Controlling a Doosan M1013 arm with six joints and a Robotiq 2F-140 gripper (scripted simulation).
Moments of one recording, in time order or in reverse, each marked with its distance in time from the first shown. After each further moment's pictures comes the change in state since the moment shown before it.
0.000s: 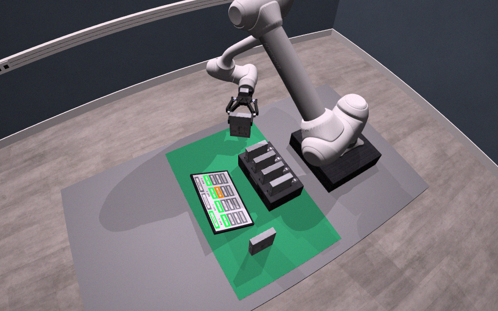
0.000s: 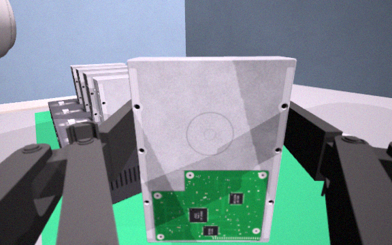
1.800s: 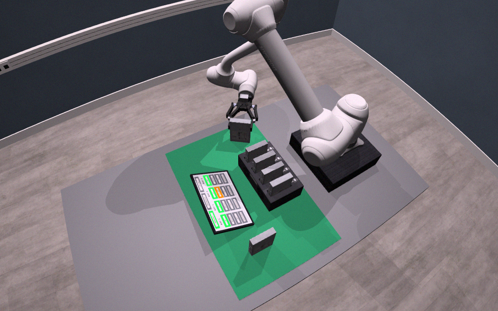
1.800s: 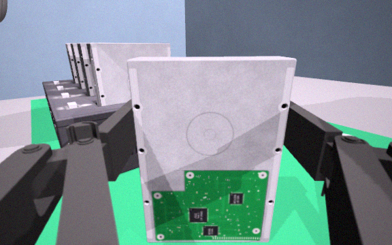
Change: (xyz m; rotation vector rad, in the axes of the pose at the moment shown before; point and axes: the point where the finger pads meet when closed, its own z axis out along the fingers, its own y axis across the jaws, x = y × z) arm -0.041 0.000 0.000 0.000 0.000 0.000
